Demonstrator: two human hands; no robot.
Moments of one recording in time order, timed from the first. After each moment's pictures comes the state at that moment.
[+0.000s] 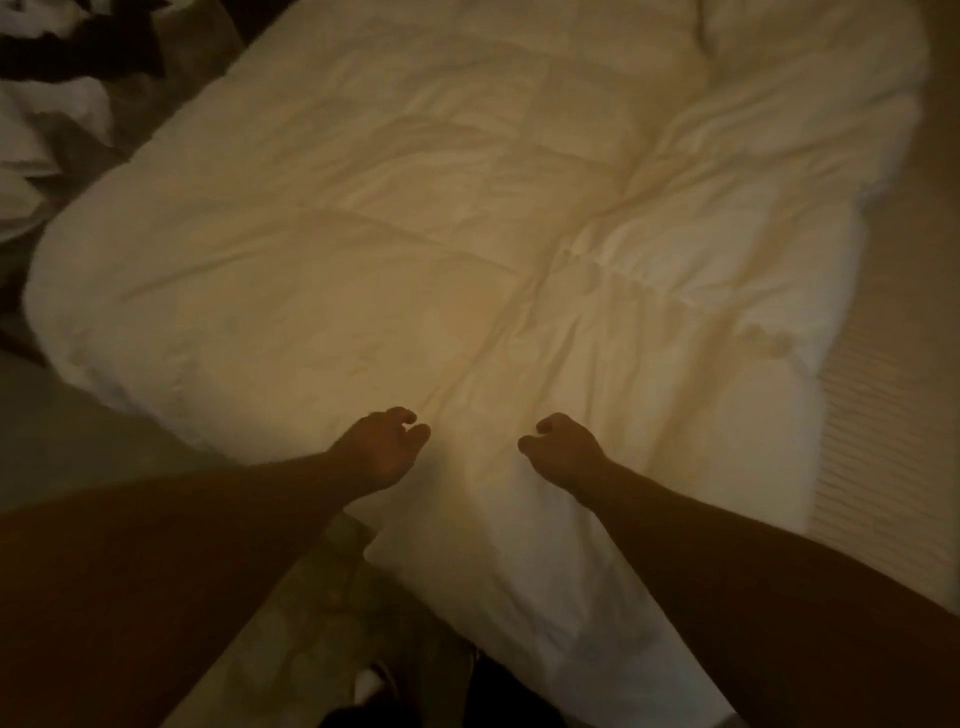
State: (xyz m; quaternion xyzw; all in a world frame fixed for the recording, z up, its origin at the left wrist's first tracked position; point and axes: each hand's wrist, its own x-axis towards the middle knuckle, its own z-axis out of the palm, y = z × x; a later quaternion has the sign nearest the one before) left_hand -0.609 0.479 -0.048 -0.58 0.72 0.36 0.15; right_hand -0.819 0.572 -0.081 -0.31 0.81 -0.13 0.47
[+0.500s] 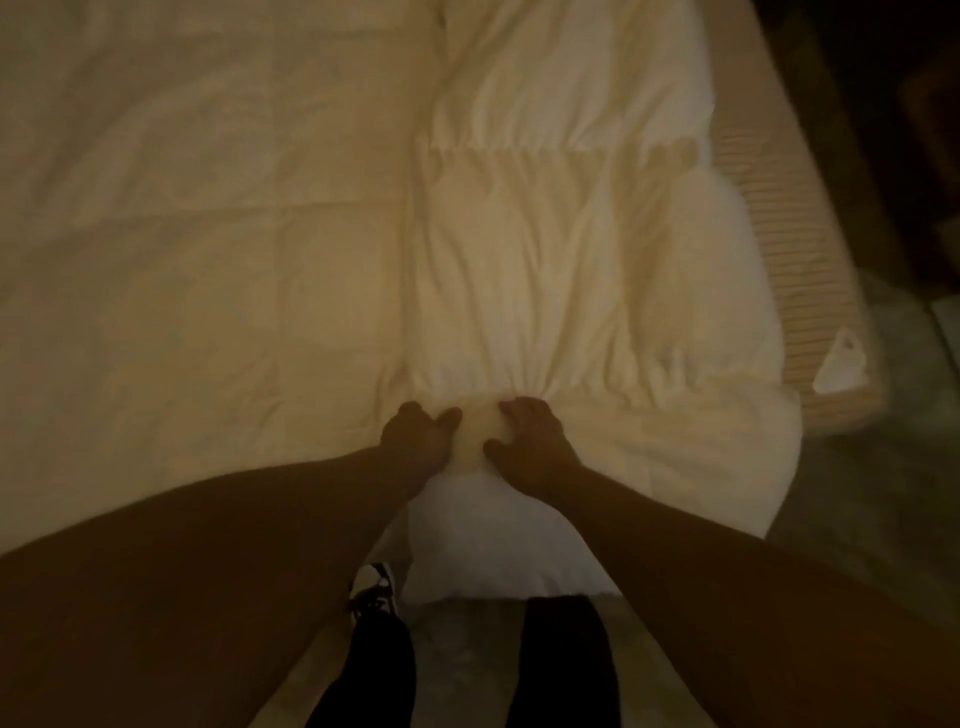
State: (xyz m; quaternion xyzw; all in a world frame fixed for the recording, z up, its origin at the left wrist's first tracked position) left_hand -0.650 0.448 -0.188 -0.53 0.70 0.44 0.19; right_hand -0.726 0.582 -0.176 -0.19 0.89 -0.17 0.38
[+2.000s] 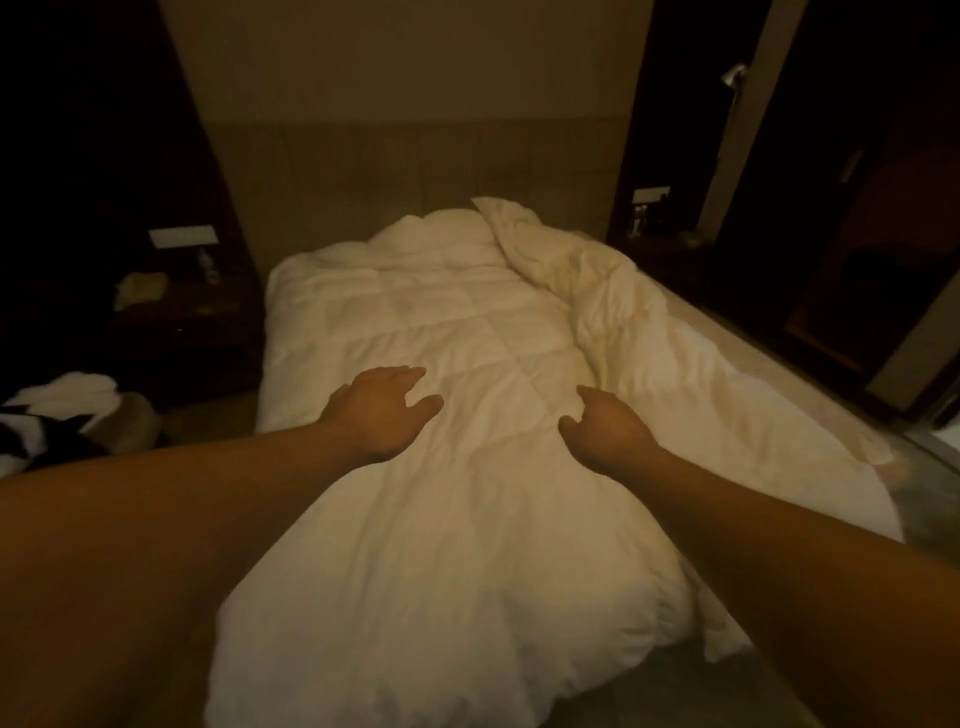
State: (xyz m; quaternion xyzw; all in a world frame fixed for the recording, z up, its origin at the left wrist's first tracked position) left_hand -0.213 -0.044 0.237 -0.13 0.98 0.15 -0.03; right_hand -0.324 0.221 0.205 -0.15 0.96 -0.24 0.07
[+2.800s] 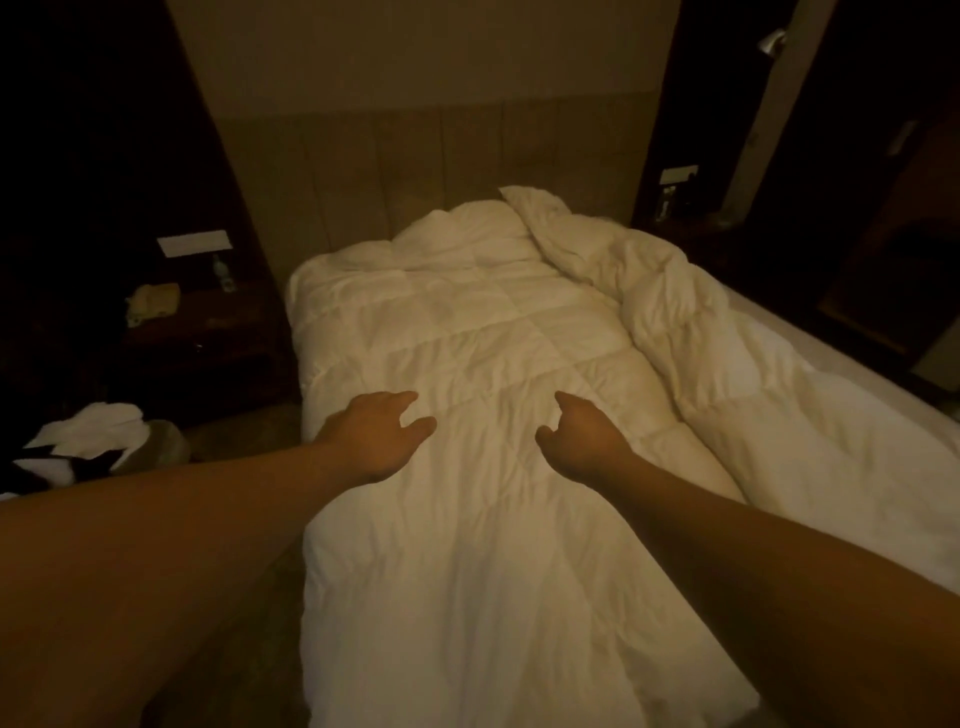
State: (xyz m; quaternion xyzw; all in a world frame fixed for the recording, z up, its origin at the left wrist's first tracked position) left_hand -0.227 -0.282 0.226 -0.18 0.96 0.19 0.05; right_hand -0.329 -0.039 0.197 -0.14 0.95 -0.25 0.10
